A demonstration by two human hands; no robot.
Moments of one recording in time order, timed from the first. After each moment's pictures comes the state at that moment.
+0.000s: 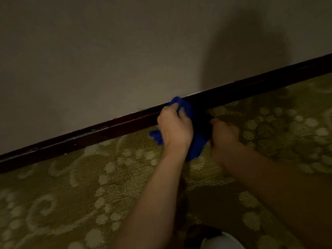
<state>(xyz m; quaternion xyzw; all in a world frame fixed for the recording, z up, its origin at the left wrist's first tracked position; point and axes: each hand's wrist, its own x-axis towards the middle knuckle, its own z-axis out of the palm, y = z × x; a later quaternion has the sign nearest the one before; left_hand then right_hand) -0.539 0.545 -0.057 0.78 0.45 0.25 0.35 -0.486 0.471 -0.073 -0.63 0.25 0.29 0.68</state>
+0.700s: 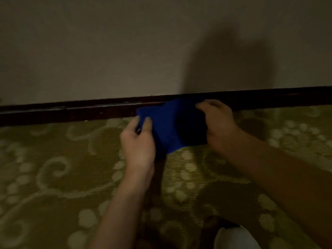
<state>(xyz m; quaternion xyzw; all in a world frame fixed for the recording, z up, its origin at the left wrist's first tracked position) -0.695 0.596 -0.059 0.44 0.54 0.34 0.64 -0.550 0.543 -0.047 -0.69 0.02 0.35 0.63</state>
